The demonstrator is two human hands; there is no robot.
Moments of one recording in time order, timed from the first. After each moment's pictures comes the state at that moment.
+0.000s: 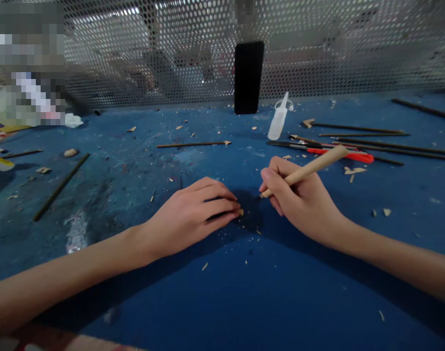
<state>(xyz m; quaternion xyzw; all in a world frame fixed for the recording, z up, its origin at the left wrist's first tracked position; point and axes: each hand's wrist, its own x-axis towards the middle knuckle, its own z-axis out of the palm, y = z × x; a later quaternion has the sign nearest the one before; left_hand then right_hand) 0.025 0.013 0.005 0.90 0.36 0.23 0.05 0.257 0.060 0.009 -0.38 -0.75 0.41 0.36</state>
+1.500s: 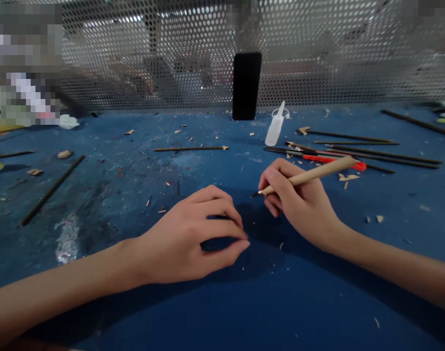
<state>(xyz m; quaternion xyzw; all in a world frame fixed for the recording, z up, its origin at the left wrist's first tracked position) 0.039 0.000 0.023 0.91 0.34 0.23 0.11 0.256 0.062 0.010 -0.36 -0.67 0.50 0.40</state>
